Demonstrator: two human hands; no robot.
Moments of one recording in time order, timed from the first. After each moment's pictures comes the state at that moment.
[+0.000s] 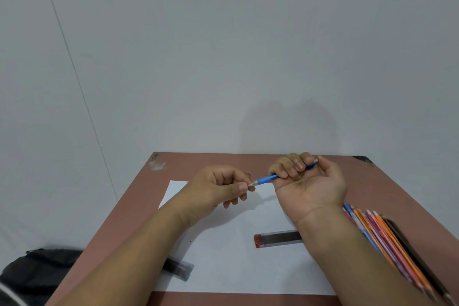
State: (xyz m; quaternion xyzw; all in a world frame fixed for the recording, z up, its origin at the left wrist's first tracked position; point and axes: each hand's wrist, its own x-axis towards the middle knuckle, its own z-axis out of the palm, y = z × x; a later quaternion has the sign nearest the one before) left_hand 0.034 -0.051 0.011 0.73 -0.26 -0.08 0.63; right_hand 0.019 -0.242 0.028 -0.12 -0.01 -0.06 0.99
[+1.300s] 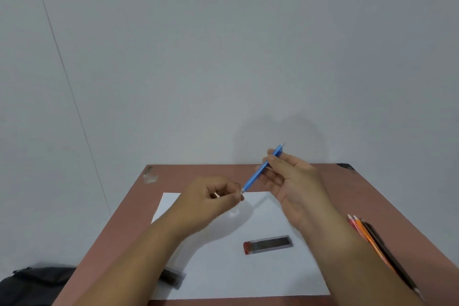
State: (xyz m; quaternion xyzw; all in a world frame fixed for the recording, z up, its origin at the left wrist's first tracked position) left_hand 0.014 -0.054 0.027 0.83 -0.23 0.02 0.51; right_hand 0.002 -0.250 0.056 -0.49 0.08 -0.09 0.86
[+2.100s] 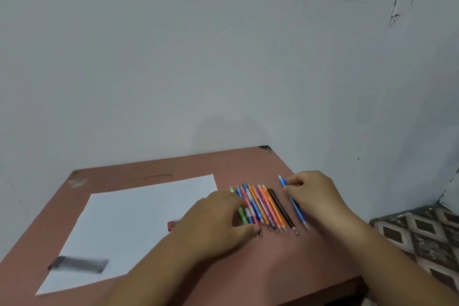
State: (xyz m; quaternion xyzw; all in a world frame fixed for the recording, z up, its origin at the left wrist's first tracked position) left_hand -0.071 -0.200 0.020 0.91 -0.36 0.05 0.18; right_hand -0.105 -0.429 0.031 -0.91 0.20 -0.16 0.33
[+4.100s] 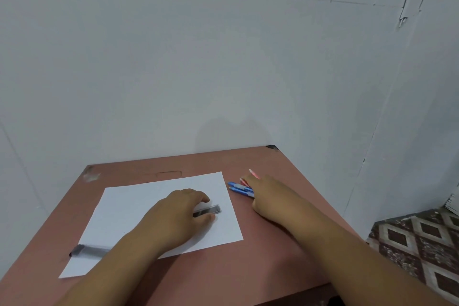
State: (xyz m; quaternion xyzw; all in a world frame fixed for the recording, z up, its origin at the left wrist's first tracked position) left_hand -0.046 -0.123 0.012 0.96 -0.24 0.02 0.17; right_hand -0.062 -0.360 0.025 -0.99 0.05 0.04 0.11
